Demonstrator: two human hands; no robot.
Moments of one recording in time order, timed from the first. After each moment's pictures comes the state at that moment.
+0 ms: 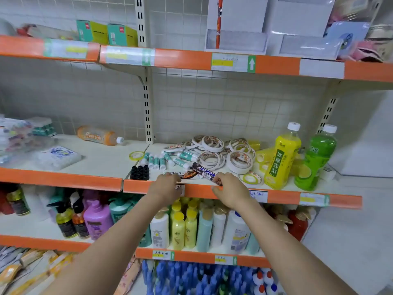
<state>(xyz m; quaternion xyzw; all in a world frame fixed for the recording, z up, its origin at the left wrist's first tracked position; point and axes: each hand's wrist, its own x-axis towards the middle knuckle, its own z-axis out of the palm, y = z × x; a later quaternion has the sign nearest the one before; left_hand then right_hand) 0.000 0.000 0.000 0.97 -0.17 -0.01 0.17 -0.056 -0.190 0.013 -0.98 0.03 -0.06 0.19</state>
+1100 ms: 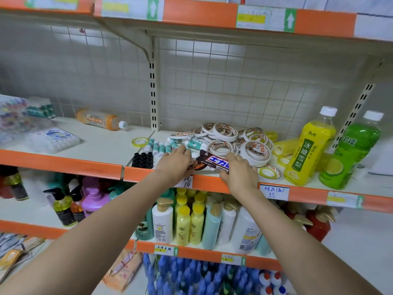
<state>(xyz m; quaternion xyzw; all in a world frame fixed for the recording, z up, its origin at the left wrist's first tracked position) 0.051 -0.010 -0.009 0.96 -0.25 0.12 0.02 0.001 -0.184 -0.018 -0.98 0.09 -0.17 0.07</state>
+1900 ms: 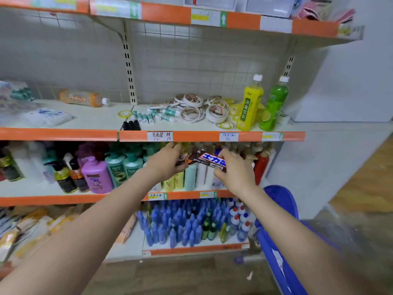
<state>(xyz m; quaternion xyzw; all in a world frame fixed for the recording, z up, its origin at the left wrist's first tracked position) -0.152 0.025 0.008 0.94 -0.32 0.01 0.15 -0.243 -0.157 -0.004 -0.98 0.08 -0.17 0.12</state>
